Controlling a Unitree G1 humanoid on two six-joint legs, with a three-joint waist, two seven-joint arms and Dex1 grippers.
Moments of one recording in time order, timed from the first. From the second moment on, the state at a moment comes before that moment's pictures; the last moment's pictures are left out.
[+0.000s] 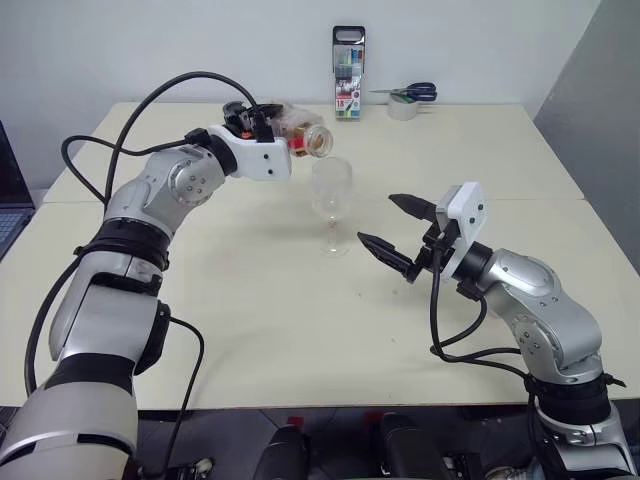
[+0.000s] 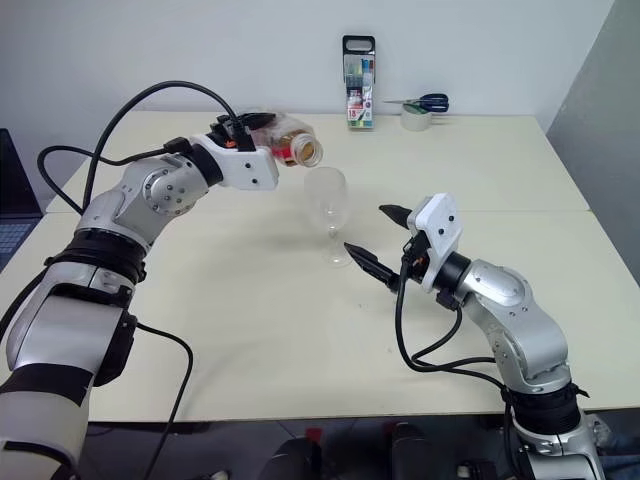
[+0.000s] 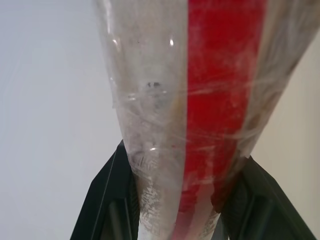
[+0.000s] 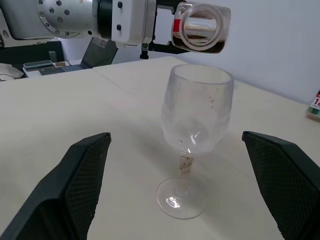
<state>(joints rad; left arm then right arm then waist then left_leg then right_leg) -1.18 0.68 -0.34 0.94 0.64 -0.66 -0.20 -0.41 -0.41 0.05 -0.47 0.43 0.57 0.58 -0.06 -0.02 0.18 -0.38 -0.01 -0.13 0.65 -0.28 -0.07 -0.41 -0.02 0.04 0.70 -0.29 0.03</state>
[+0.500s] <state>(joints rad) -1.25 0.68 -0.39 1.03 0.72 -0.70 -0.10 -0.41 -0.42 0.05 -0.48 0.43 0.57 0.58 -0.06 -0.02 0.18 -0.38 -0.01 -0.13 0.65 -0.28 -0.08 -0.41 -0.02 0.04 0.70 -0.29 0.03</state>
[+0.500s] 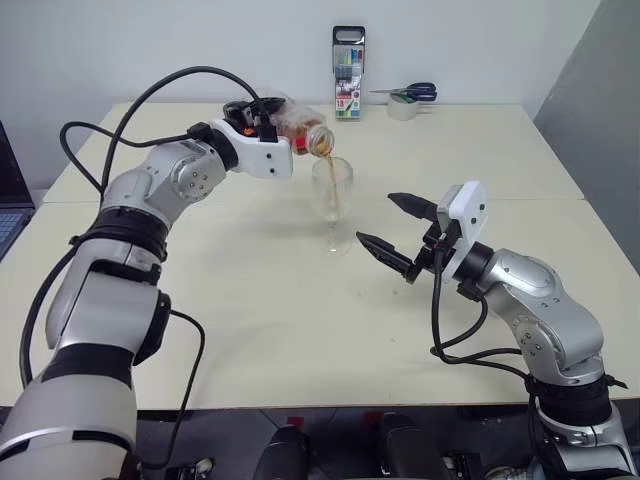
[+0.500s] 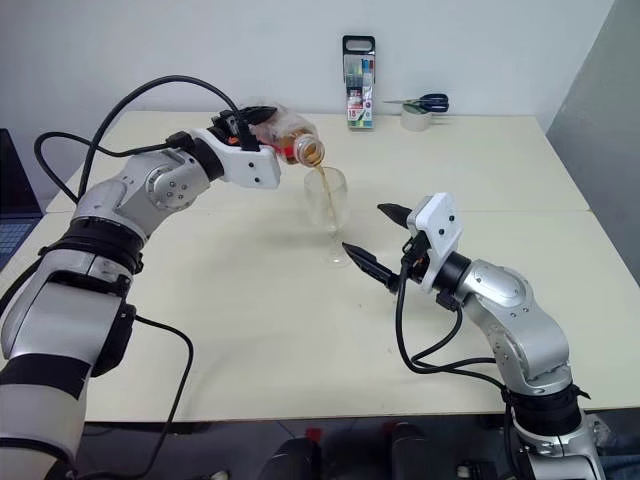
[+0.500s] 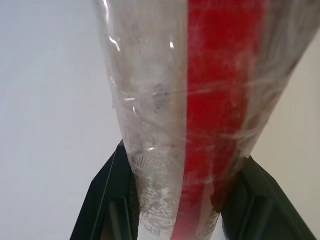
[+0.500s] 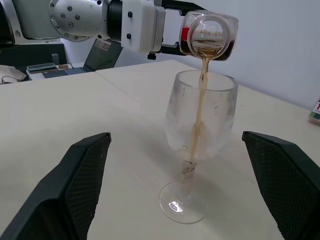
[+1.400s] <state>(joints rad) -1.30 0.69 -0.43 1.07 0.77 -0.73 -0.03 -0.37 -0.41 0.06 -0.49 0.44 0.57 0.57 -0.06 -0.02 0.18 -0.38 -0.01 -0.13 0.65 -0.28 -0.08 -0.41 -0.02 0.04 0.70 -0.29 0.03</state>
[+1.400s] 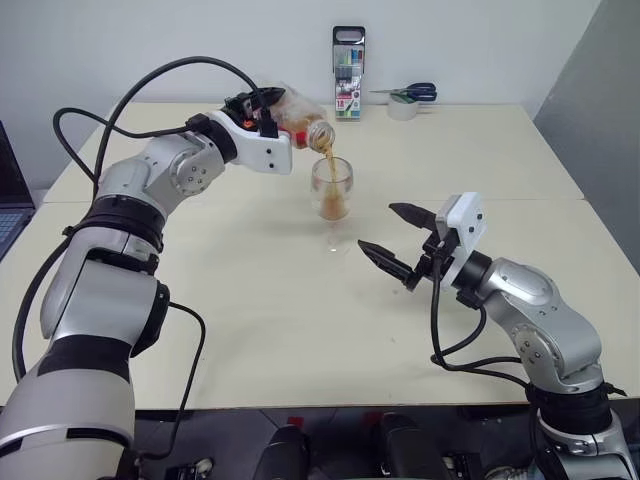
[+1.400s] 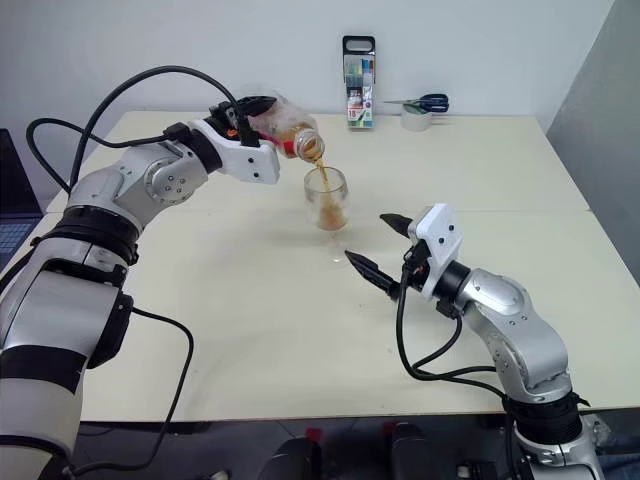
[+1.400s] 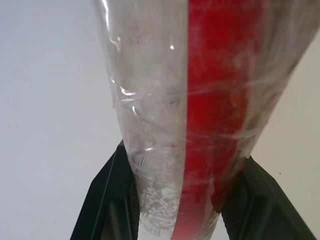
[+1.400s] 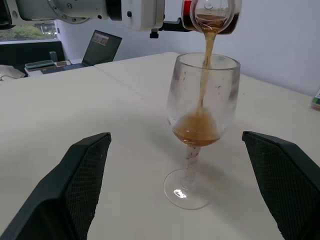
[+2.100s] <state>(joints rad) -1.34 0.69 -0.45 1.12 0.79 -0.73 0.01 -0.37 -0.41 0.06 -0.51 0.44 0.58 0.56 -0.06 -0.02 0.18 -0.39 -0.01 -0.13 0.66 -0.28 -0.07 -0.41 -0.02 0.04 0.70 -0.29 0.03</state>
